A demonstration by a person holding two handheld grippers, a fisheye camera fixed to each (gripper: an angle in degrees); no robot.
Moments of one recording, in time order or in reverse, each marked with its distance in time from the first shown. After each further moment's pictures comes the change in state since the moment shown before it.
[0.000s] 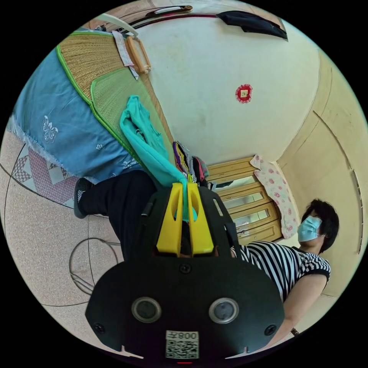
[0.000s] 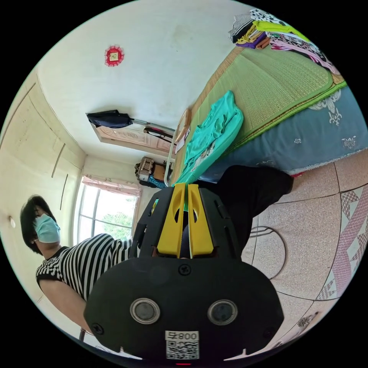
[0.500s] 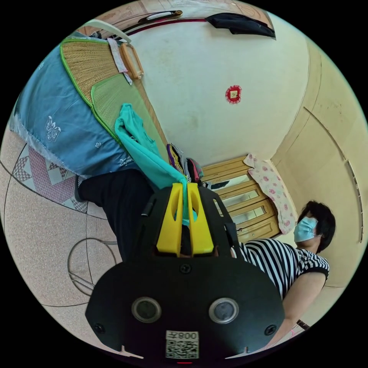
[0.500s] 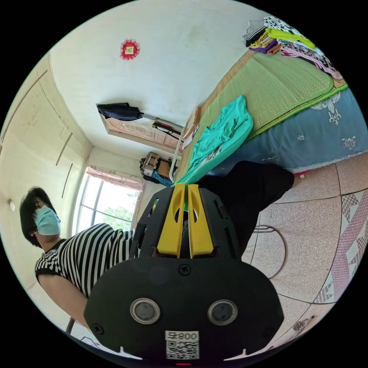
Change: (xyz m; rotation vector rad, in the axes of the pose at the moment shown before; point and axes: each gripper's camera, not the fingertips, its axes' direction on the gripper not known) left arm 0.017 0.043 -0.050 0.032 0.031 0.040; right arm -0.011 0.060 -0.037 -0.005 -0.021 -0.078
